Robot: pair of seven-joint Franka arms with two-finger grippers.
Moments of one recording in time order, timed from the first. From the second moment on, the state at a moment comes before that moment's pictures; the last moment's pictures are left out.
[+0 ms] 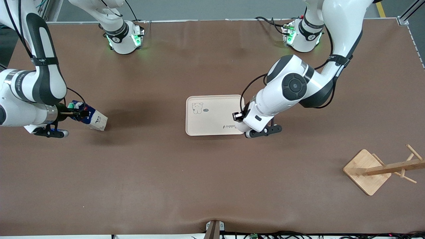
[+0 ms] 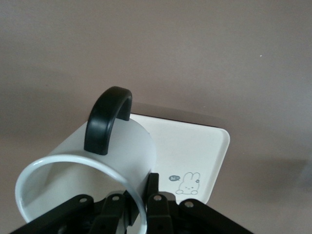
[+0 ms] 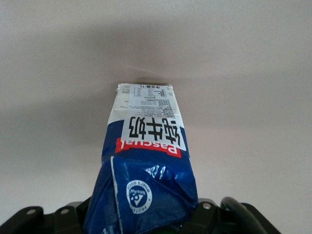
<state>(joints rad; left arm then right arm) -0.09 0.52 -0.59 -1.56 -0.03 2.10 -0.83 -0.06 0.29 -0.08 -1.86 0.01 1.75 -0.03</state>
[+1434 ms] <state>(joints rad) -0.35 0.74 -0.46 -1.54 0.02 2.03 -1.24 0.08 0.29 -0.07 -1.35 0.06 1.32 -0.01</state>
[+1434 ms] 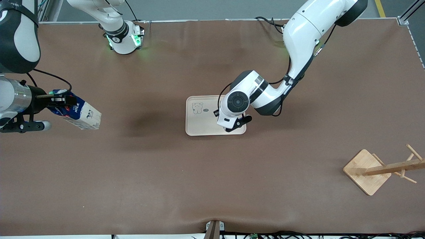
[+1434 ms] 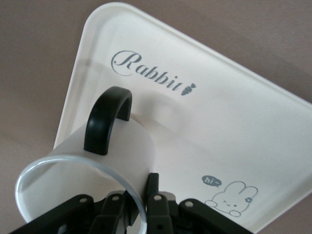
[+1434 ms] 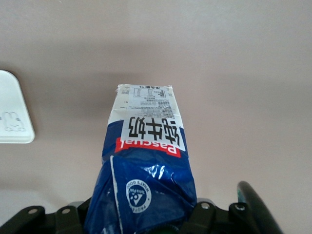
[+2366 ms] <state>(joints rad) -0.38 0.76 -0.42 -1.55 0.02 2.03 -1.28 0.31 0.32 -0.06 -1.35 0.17 1.34 0.24</state>
